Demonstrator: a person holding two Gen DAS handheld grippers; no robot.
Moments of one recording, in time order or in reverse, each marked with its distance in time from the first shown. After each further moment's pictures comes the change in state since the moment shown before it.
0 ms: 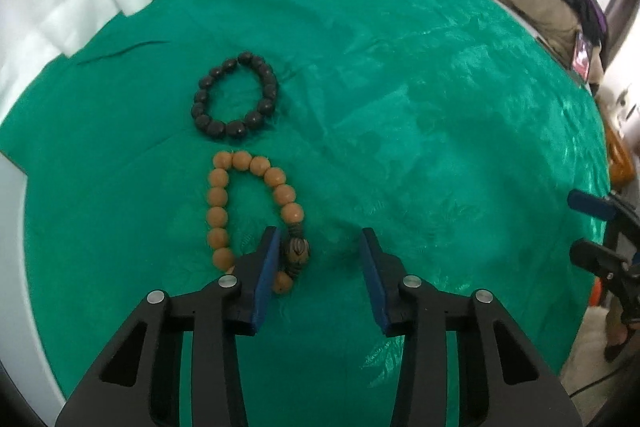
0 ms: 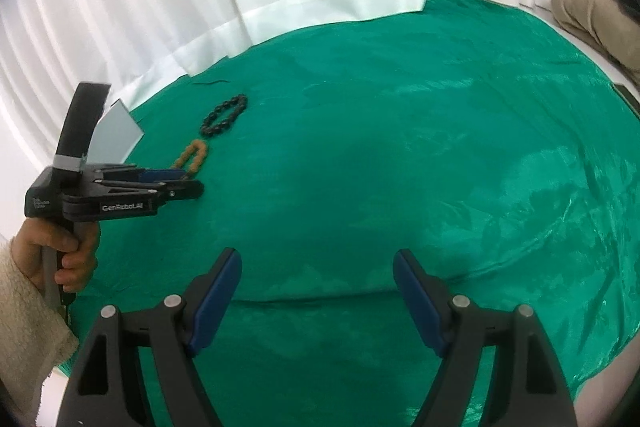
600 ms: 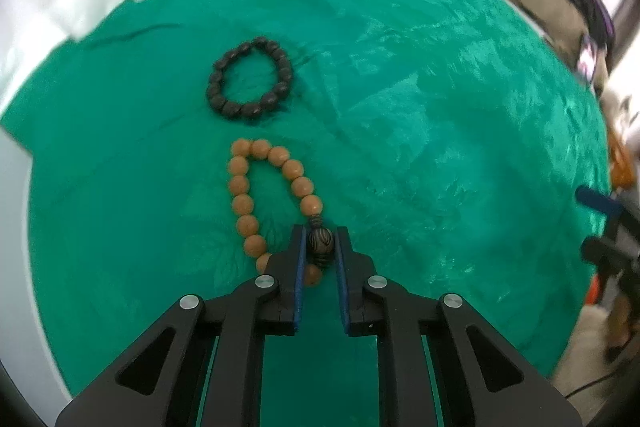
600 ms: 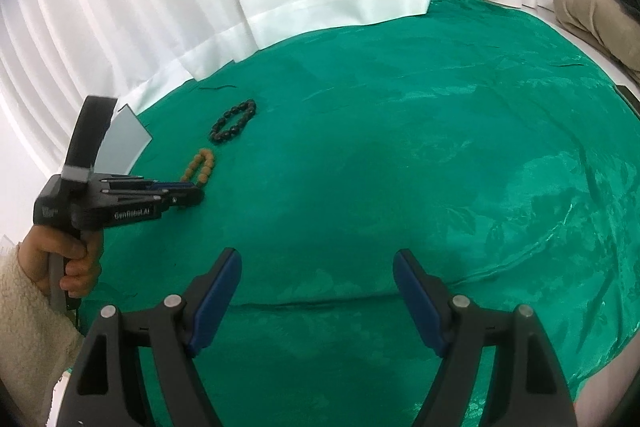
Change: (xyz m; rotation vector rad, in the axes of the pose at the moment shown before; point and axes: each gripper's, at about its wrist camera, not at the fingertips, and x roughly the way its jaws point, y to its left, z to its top) left arm -0.005 0.008 -0.007 -0.051 0.035 0.004; right arm -0.008 0.007 0.005 -0.009 -0.002 0.023
